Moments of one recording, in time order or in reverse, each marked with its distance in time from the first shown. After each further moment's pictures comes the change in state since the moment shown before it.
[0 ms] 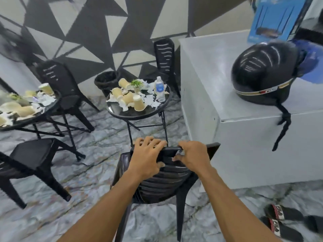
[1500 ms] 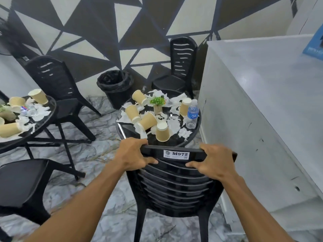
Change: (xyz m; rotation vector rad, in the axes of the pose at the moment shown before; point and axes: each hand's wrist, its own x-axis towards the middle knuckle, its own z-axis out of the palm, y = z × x) left_hand 0.218 -0.359 0.045 -0.375 -0.066 -0.203; right_hand 0.324 -0.039 0.073 -0.109 0.077 0.040
